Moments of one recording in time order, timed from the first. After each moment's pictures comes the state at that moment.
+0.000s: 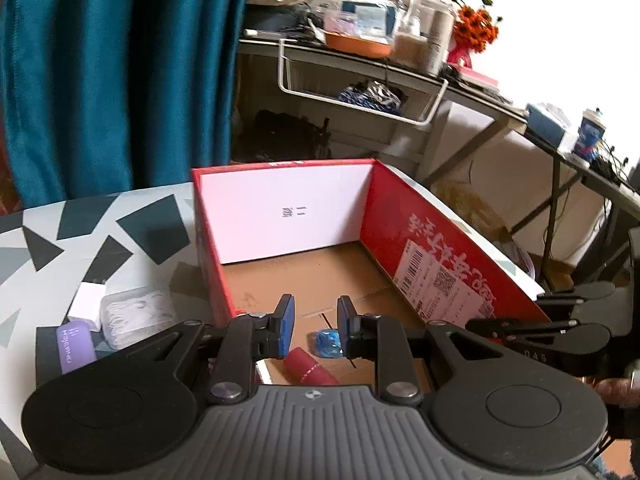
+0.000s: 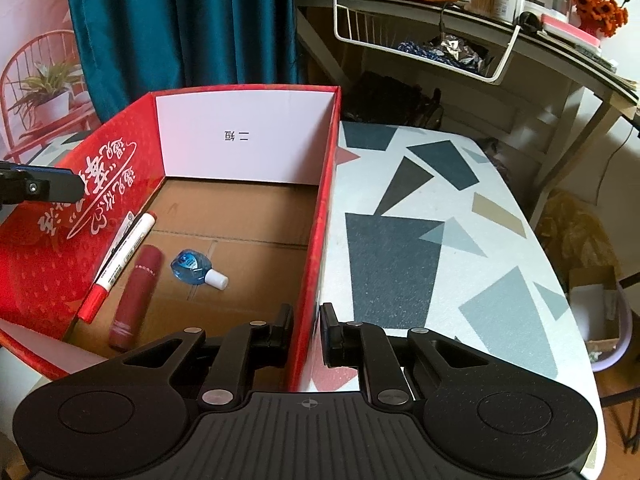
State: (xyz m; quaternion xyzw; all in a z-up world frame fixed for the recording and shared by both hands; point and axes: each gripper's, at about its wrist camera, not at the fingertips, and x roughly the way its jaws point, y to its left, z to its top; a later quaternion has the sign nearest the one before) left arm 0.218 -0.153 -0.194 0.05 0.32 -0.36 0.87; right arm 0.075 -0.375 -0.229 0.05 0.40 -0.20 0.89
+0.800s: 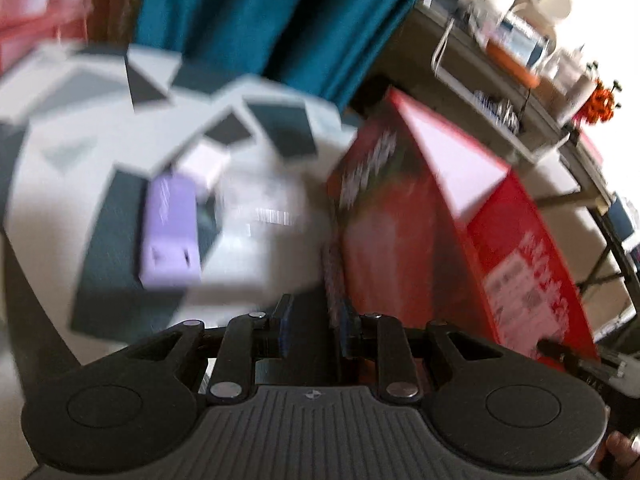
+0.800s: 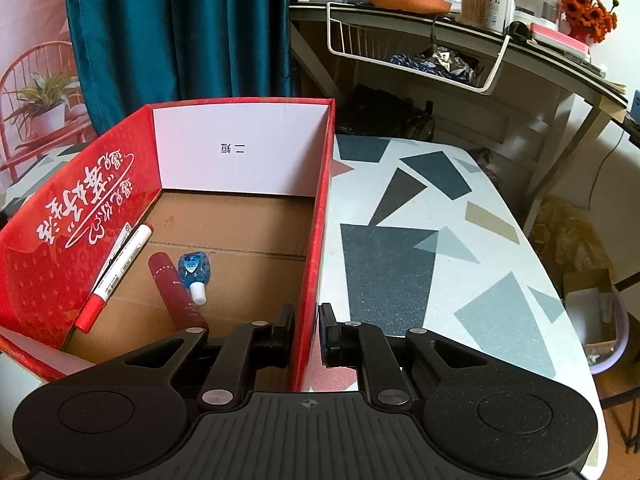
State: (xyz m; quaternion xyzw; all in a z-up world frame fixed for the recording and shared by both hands) left arm 0.265 -0.065 -0.251 -0.11 0.46 -0.26 0.84; right arm 0.071 -0.370 -0.229 0.05 0.38 -0.21 0.90
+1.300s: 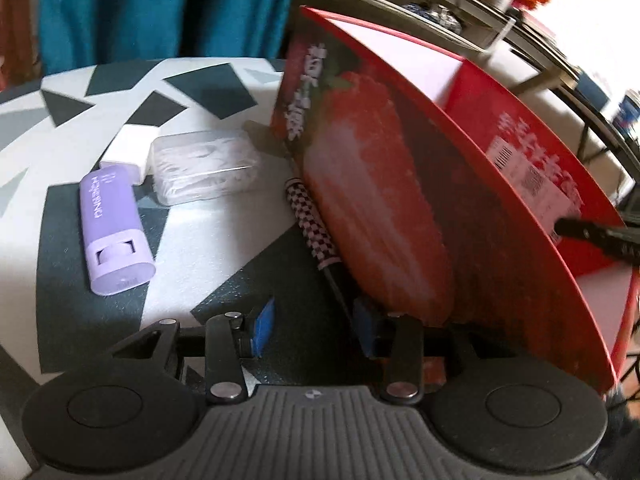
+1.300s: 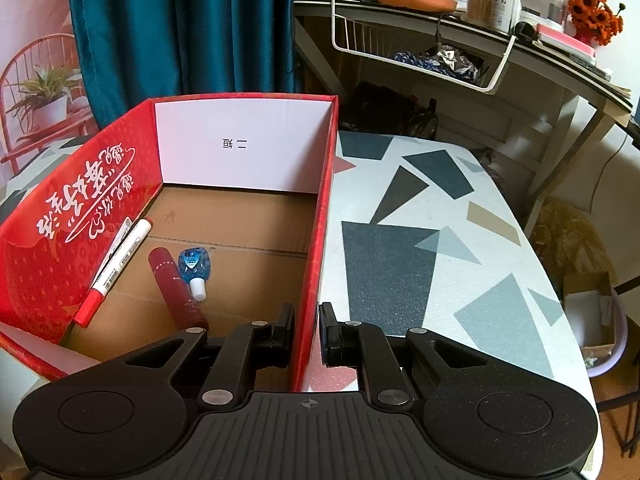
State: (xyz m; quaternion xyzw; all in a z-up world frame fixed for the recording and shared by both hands) left arm 0.252 -0.087 -0.275 0.04 0.44 -0.35 0.83; right arm 0.074 -0.370 -0.229 0.04 0.39 -0.20 0.90
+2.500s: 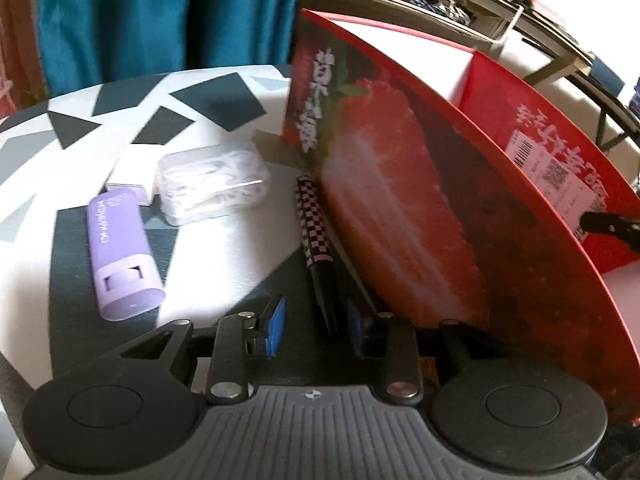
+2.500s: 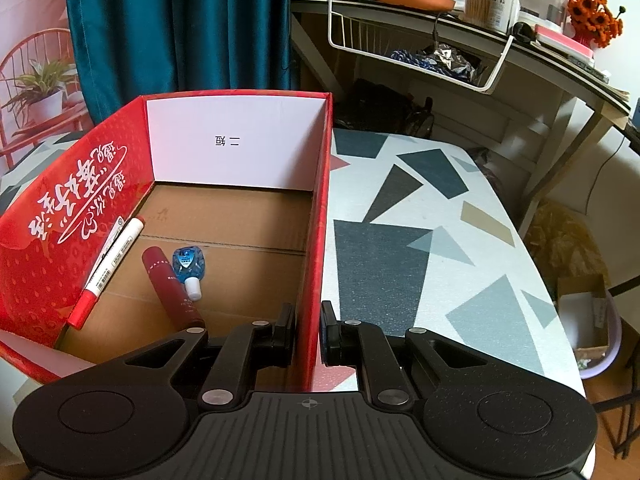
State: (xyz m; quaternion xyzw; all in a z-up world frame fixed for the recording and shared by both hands) left arm 0.259 -0.099 -0.276 0.07 0.43 -0.32 0.84; right arm 0.076 -0.372 -0.229 0.04 0.39 -0.21 0.89
